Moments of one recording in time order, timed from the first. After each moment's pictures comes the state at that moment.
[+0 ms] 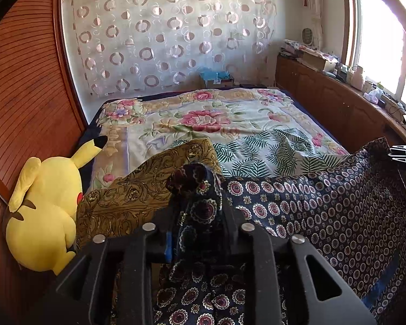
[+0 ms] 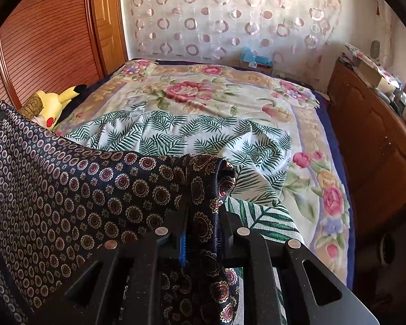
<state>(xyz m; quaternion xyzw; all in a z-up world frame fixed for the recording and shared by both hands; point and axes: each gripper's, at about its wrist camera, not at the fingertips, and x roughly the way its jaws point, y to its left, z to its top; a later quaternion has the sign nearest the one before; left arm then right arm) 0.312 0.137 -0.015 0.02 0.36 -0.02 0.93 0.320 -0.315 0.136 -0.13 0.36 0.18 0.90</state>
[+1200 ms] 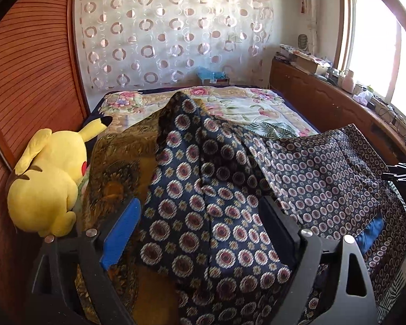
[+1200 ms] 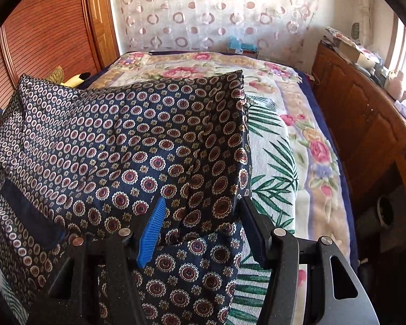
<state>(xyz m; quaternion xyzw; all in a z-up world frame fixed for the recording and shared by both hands) 0.207 0.146 -0.031 -0.01 0.35 -0.03 0.94 0.171 -0.371 0.107 -0.12 0.39 0.16 0.90</state>
